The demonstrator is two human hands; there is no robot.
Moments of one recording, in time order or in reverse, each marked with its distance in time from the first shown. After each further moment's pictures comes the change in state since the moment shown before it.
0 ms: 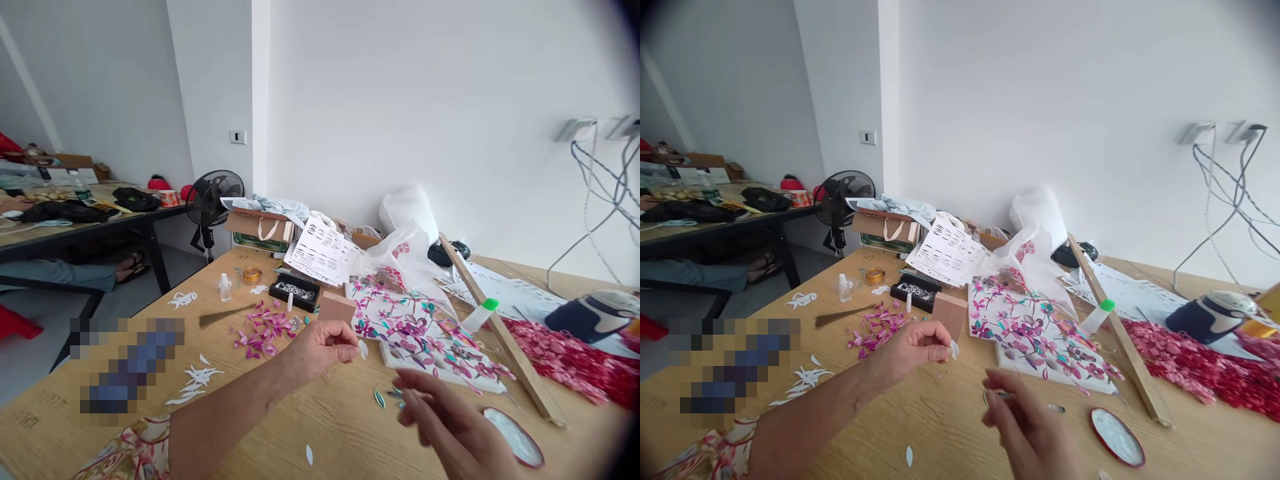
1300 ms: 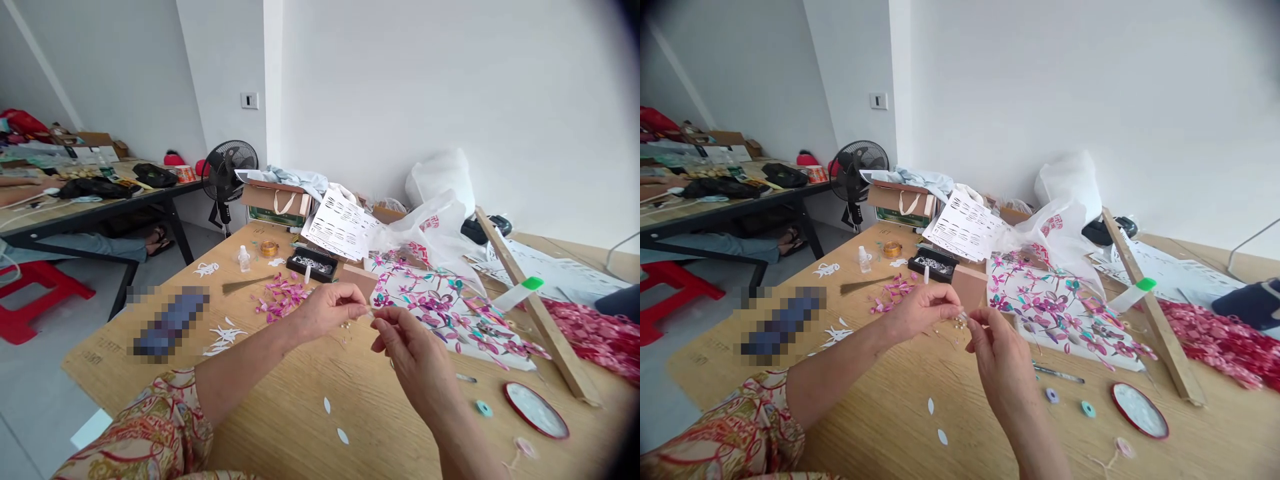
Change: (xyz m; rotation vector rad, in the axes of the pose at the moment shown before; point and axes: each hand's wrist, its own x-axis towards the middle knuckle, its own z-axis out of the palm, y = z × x) left_hand 0.001 0.000 -0.022 0.258 -0.003 0.138; right_hand 0.036 -0.031 0.047 -0.310 -0.081 -0.174
